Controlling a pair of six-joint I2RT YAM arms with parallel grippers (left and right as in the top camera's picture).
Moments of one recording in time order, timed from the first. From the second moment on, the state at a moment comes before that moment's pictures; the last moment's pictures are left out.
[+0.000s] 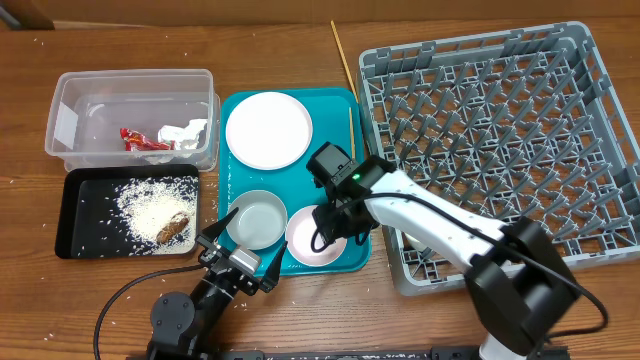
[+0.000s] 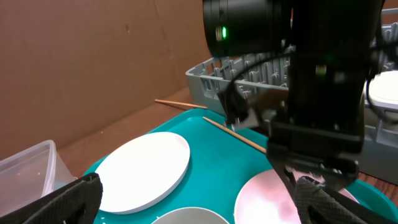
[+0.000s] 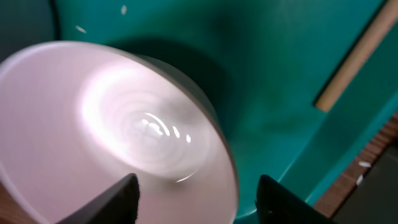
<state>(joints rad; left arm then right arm) -0.19 0.02 0.04 -0.09 0.36 0.27 0.75 1.87 1.28 -0.89 -0.15 0.37</state>
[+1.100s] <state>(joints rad) -0.19 0.02 0.03 -0.09 0.36 0.27 0.68 1.57 1.59 -1.46 0.89 0.97</state>
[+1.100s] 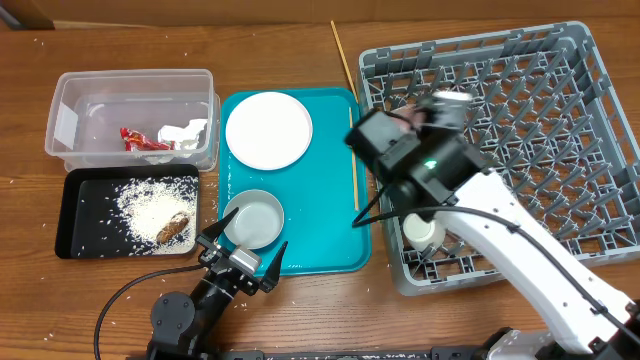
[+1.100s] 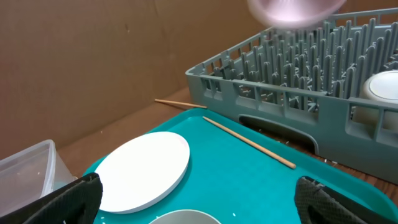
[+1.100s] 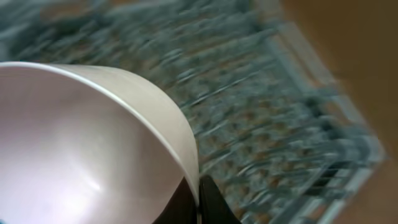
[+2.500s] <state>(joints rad) -0.19 0.02 0.03 -0.09 0.36 0.27 0.58 1.94 1.58 -1.40 0.92 0.94</state>
